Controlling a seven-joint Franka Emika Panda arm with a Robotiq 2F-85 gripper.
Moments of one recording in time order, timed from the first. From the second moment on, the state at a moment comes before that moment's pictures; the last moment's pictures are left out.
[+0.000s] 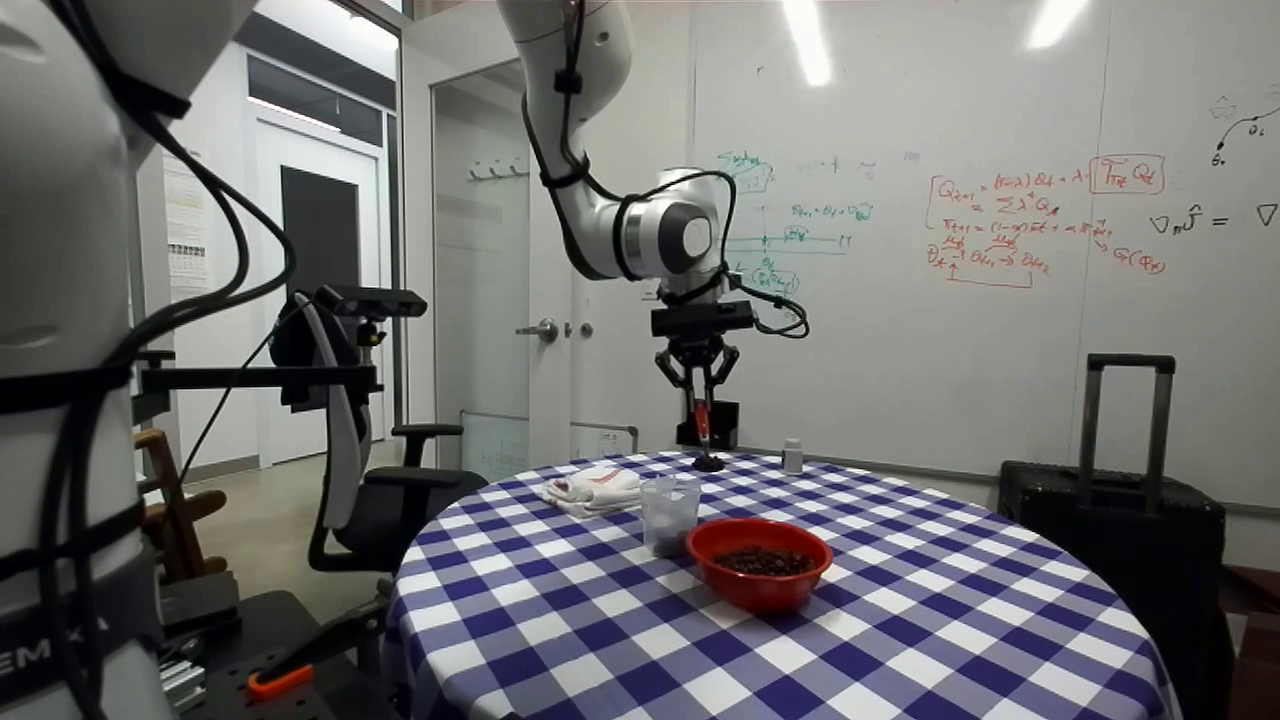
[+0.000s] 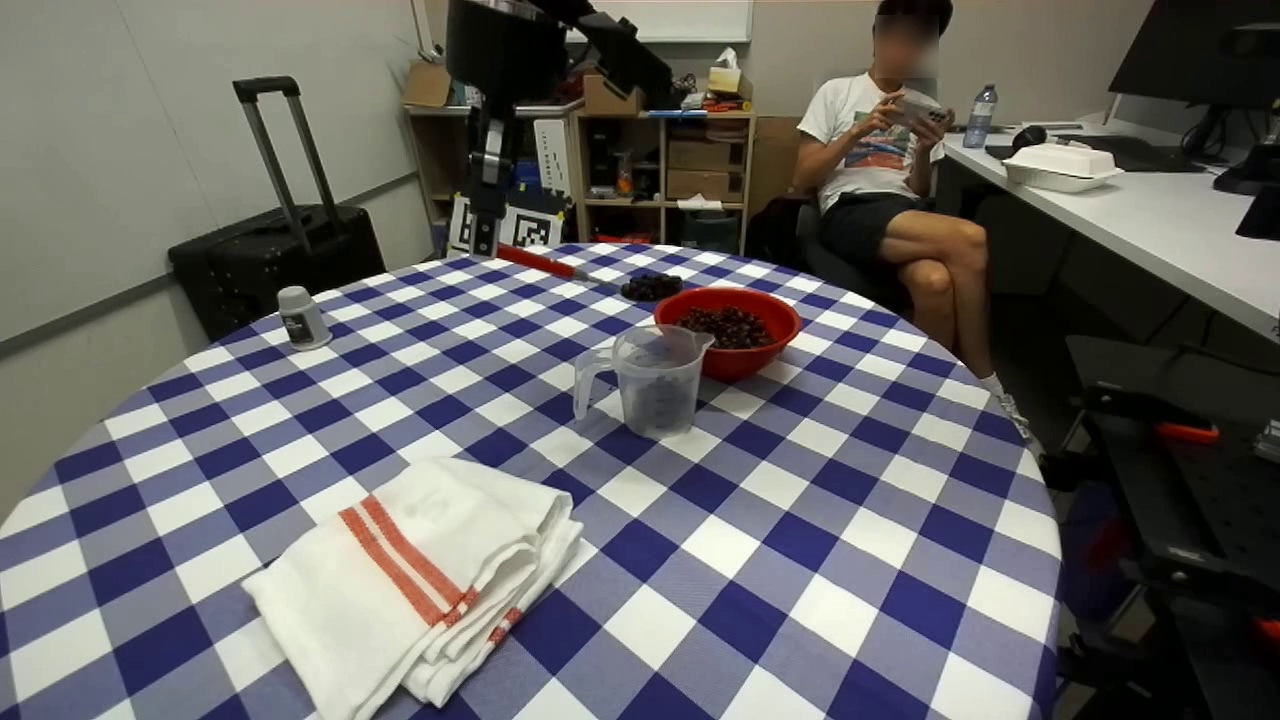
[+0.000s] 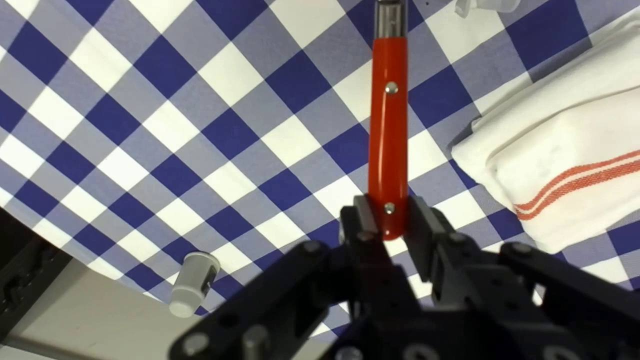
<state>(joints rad) -0.03 0.49 0.16 -1.86 -0.10 2.64 -0.47</state>
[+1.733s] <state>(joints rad) -0.05 0.53 0.16 -1.81 0.05 2.71 -0.29</state>
